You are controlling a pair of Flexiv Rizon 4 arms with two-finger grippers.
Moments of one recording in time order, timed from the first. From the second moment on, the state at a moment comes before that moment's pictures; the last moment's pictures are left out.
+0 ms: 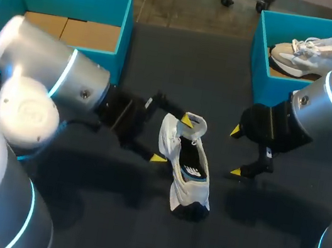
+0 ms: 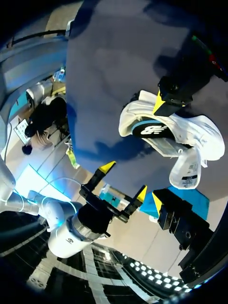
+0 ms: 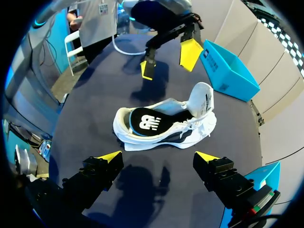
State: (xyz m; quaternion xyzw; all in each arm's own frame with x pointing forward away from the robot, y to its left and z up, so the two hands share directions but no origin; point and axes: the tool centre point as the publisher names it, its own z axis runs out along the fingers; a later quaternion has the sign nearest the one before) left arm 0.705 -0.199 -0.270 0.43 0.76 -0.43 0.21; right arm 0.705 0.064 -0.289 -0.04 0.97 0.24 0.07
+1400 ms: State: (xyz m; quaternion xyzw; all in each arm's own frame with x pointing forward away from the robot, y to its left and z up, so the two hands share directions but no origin) left arm 0.719 -0.191 -0.234 0.60 0.72 -0.34 -0.01; right arm 0.711 0.007 -0.242 -0.02 0.98 0.21 0.06
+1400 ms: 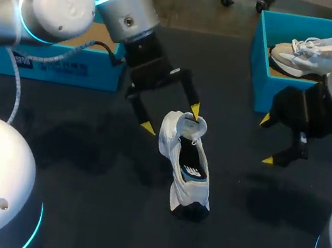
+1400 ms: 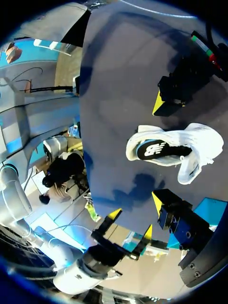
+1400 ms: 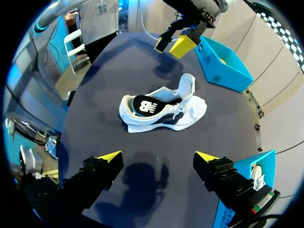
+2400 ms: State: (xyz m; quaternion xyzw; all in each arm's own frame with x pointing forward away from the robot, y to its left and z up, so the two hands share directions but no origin) left arm 0.712 -0.190 -0.234 0.62 0.72 -0.31 -0.03; right arm 0.714 -0.028 -0.204 -0.02 0.97 0.22 0.03
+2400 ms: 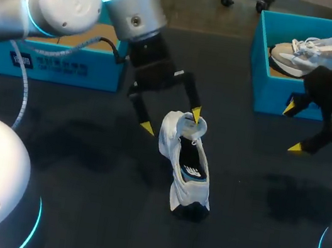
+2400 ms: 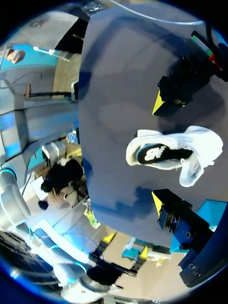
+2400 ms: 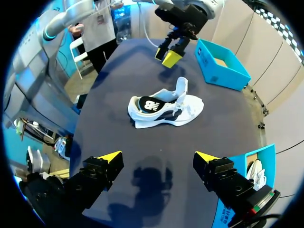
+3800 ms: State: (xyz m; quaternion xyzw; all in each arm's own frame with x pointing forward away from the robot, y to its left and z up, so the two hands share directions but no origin) left arm 0.703 -0.239 -0.292 0.66 0.73 -0.13 -0.09; right arm 0.714 -0.028 -0.204 -0.02 0.97 0.22 0.03
